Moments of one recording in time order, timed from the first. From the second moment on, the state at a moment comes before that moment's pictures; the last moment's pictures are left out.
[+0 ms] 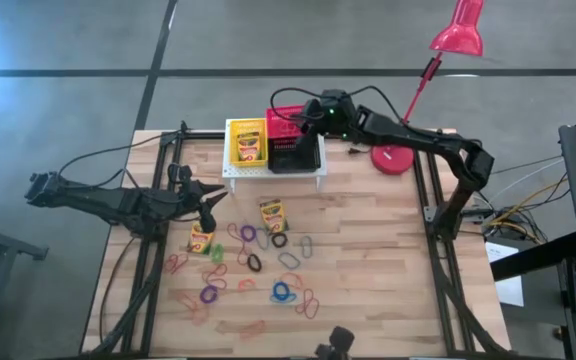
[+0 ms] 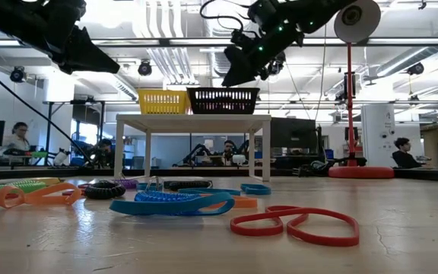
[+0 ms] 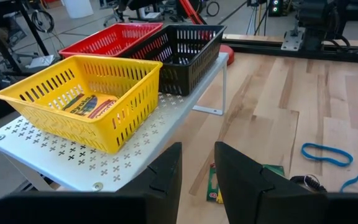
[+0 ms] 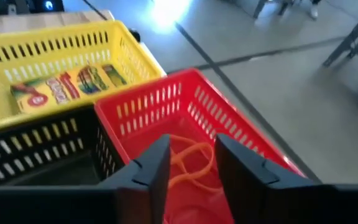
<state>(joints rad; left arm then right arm) -0.17 0.60 0.42 -0.21 -0.66 -0.13 -0.50 1.73 1.44 -0.19 0.08 -0.13</state>
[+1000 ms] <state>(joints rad) -0.17 0.60 0.42 -0.23 -0.51 -0.14 0.10 1.66 1.07 -0.33 0.26 0.29</state>
